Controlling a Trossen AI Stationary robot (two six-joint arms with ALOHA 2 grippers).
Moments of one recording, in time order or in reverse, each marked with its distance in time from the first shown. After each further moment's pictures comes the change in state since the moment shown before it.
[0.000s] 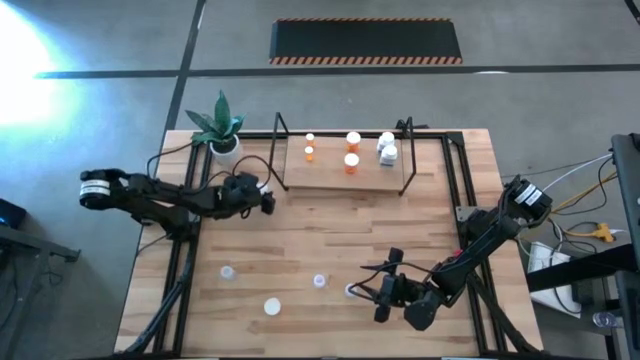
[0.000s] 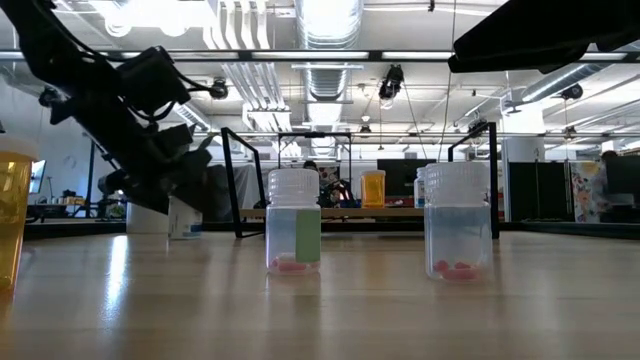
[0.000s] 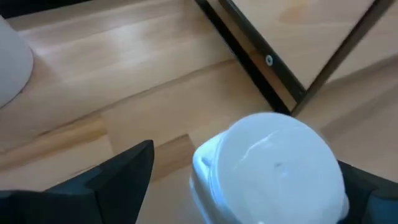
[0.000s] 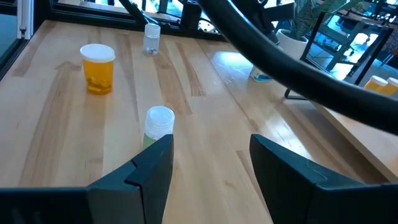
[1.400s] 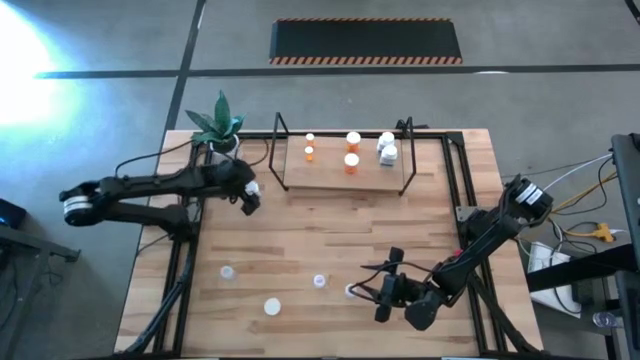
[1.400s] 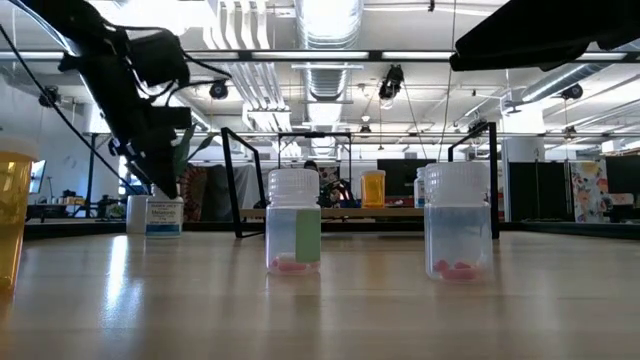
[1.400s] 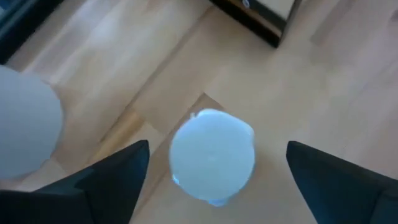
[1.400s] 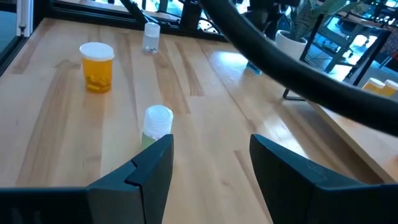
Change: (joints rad) left arm 0.229 -0.206 0.209 -0.590 0.359 0.532; right arm 0.000 -0.008 0.000 -0.015 0.002 -0.008
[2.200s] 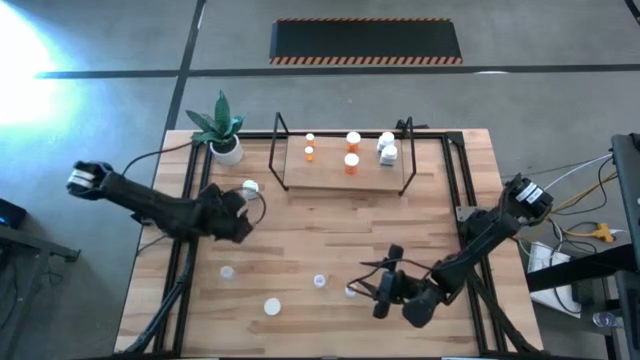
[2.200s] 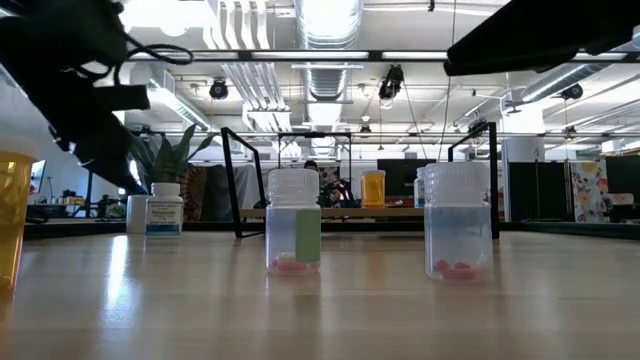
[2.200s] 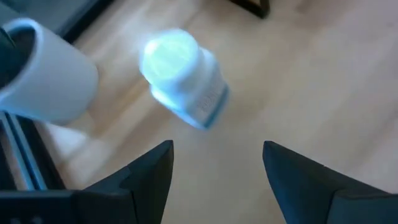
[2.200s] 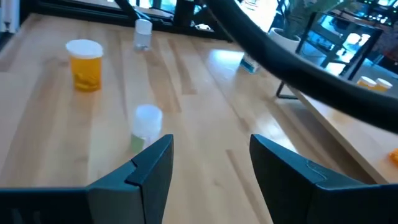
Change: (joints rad) left arm -0.655 -0.019 -0.043 -0.279 -0.496 -0.663; right arm -0.017 -0.009 0.000 -0.023 -0.001 0.000
